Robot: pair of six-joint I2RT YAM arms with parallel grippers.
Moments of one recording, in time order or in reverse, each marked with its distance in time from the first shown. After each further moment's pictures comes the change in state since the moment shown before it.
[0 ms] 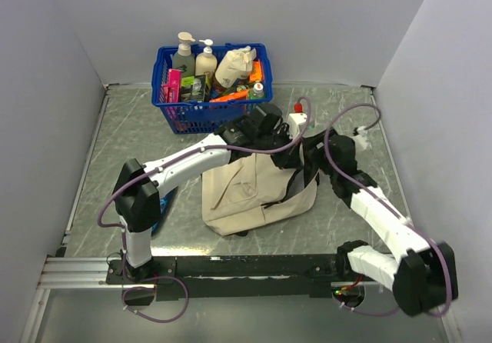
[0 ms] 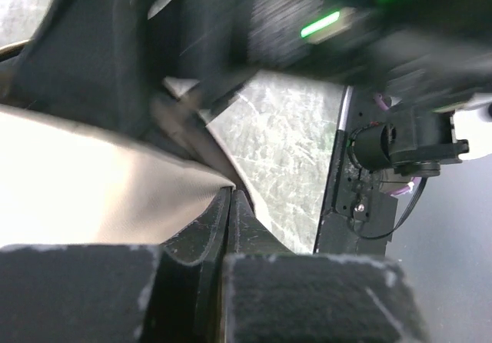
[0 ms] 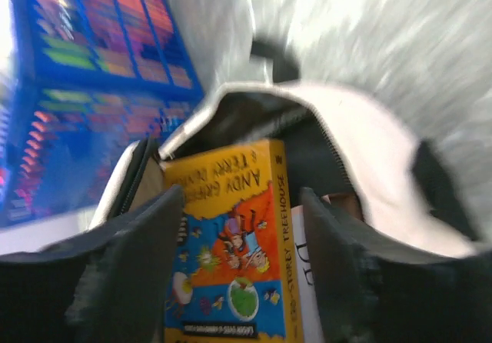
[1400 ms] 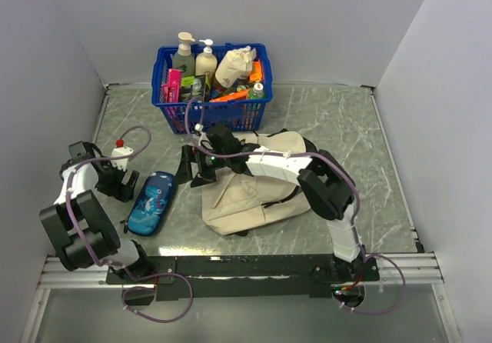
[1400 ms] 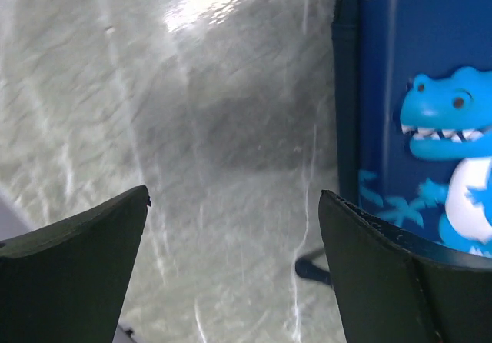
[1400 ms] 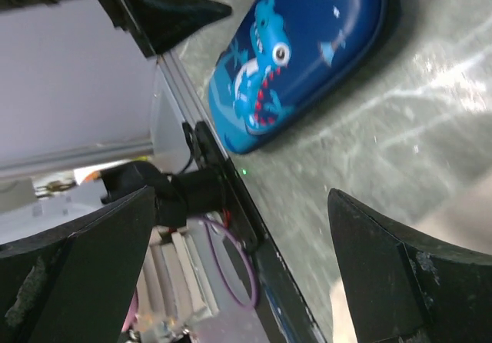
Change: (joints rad) left arm 1.410 -0.482 -0.849 -0.321 -0.193 0.988; right arm 0.599 0.929 0.821 0.019 -0.831 -0.186
